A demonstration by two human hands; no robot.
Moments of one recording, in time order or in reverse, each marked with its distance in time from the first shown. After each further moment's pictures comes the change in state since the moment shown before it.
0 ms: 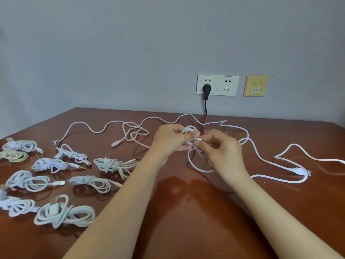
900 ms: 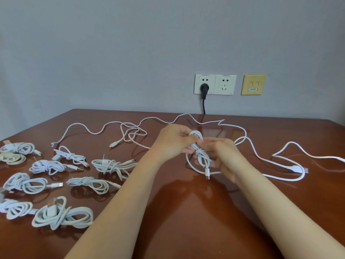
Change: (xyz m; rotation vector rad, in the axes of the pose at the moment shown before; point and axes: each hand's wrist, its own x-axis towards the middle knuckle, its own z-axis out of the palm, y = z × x) left_hand 0.004 -0.003 0.000 0.268 -0.165 0.097; right_hand 0.011 -0.005 -0.007 0.412 -0.186 0.565
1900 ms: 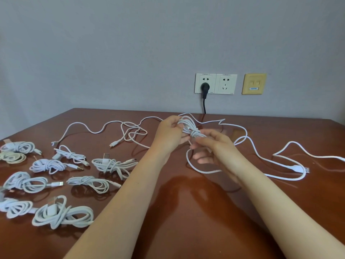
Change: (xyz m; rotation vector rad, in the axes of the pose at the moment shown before) left_hand 0.003 0.008 0.004 -0.364 0.201 -0.031; right_hand -0.002 -0.003 0.004 -0.062 -0.077 -0.115
